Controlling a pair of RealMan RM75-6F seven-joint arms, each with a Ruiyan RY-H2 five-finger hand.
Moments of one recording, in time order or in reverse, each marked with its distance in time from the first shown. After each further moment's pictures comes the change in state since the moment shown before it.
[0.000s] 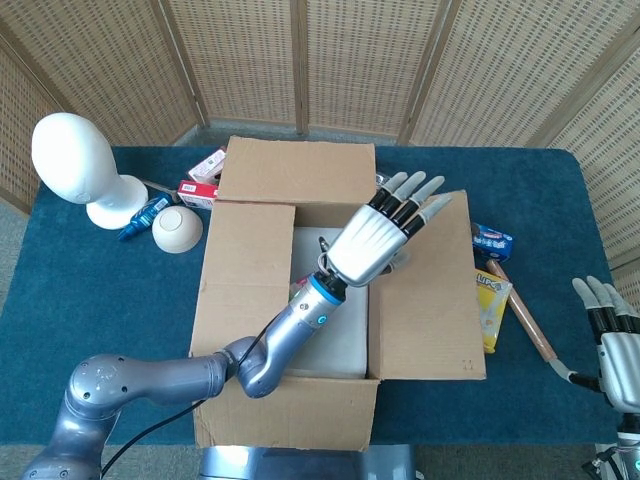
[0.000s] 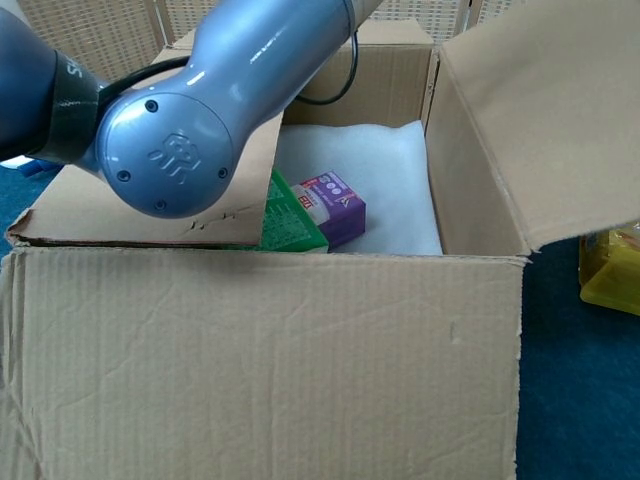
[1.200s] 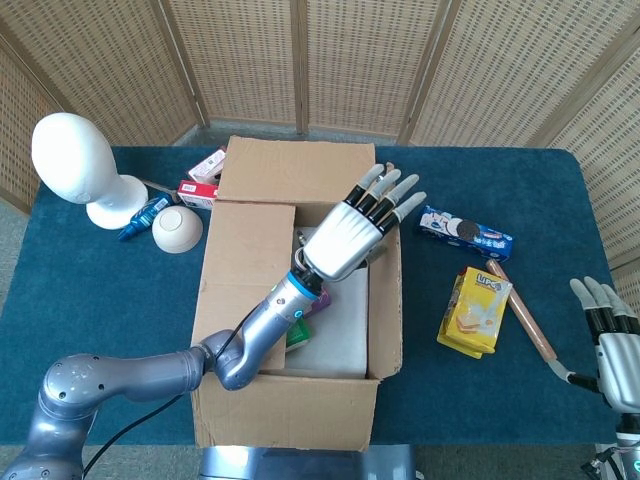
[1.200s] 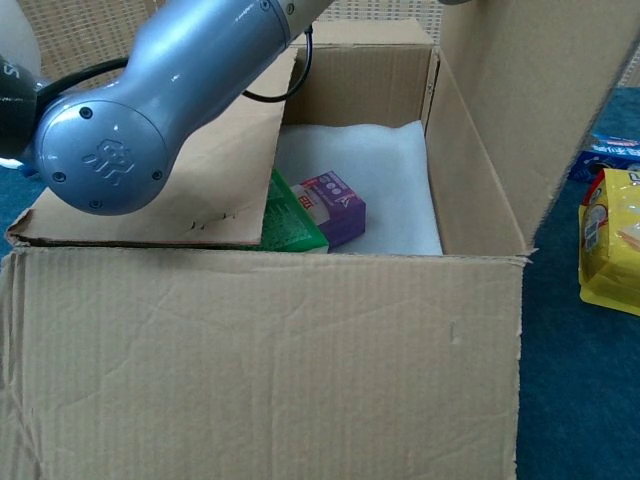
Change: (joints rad) left arm 0.082 0.063 0.044 -0.023 0.058 -0.007 -0.010; right arm 0.000 -0.001 -0.002 0.000 -0.007 0.001 -0.005
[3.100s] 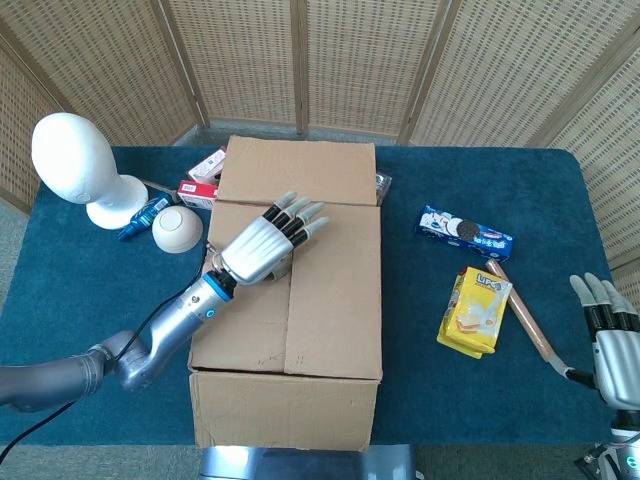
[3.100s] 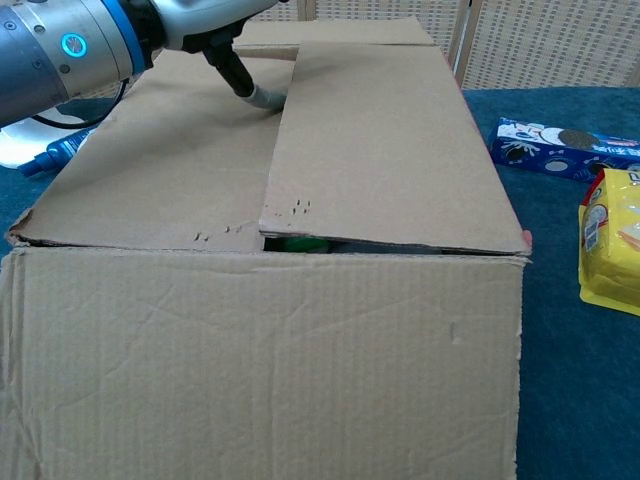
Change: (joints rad) left arm 0.233 0.357 0.231 -0.214 0.053 -0.146 -0.117; right arm 0.003 -0.035 0.016 0.007 0.008 0.018 -0.072
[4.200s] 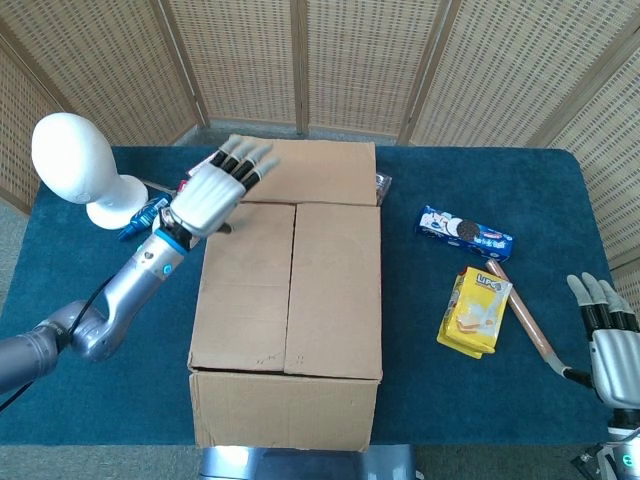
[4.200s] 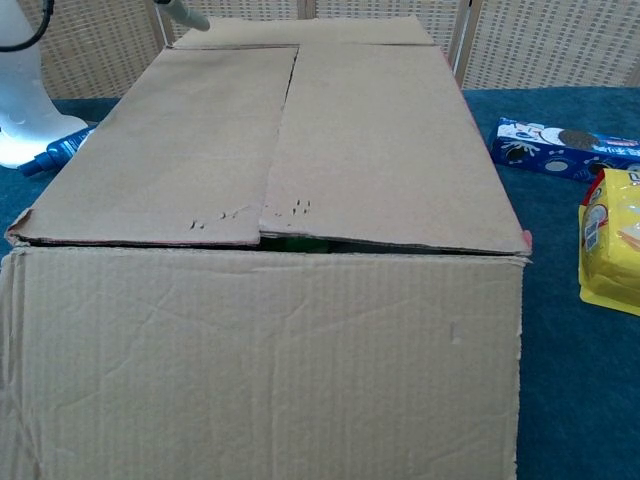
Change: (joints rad) left arm -0.010 0.230 -0.024 -0.028 -0.107 -0.062 -0.080; right arm 0.002 -0.009 0.004 -0.005 0.004 -0.003 -0.024
